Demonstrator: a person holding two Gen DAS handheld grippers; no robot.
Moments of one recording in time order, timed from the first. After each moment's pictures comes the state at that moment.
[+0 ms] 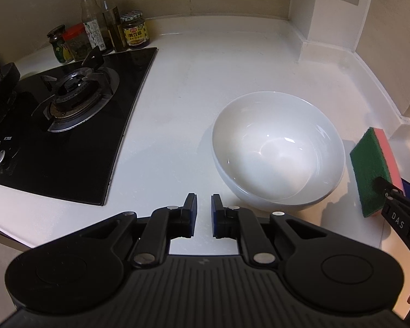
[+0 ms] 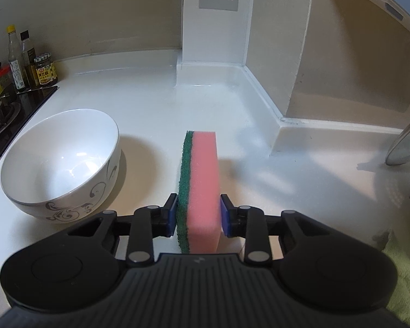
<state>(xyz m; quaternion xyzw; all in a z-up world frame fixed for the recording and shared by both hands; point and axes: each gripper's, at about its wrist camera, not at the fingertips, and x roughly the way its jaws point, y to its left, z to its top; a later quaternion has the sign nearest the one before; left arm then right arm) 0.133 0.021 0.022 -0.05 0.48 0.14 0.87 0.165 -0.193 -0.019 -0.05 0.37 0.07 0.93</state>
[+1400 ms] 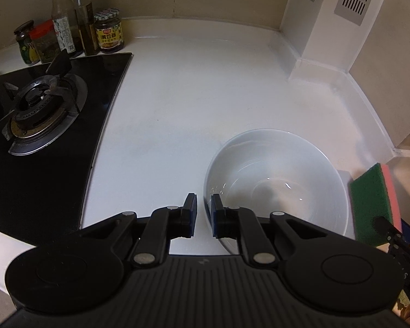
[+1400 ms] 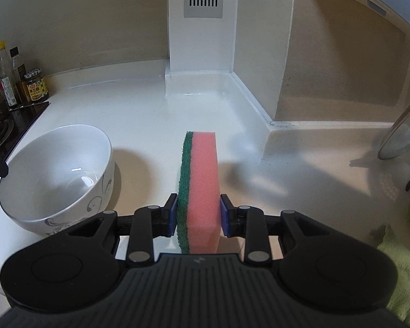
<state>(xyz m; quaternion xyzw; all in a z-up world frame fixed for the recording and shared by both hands) 0.194 0.061 0.009 -0.09 0.48 0.06 0.87 0.167 -0.195 -0.015 -0.02 0.36 0.04 0.93</state>
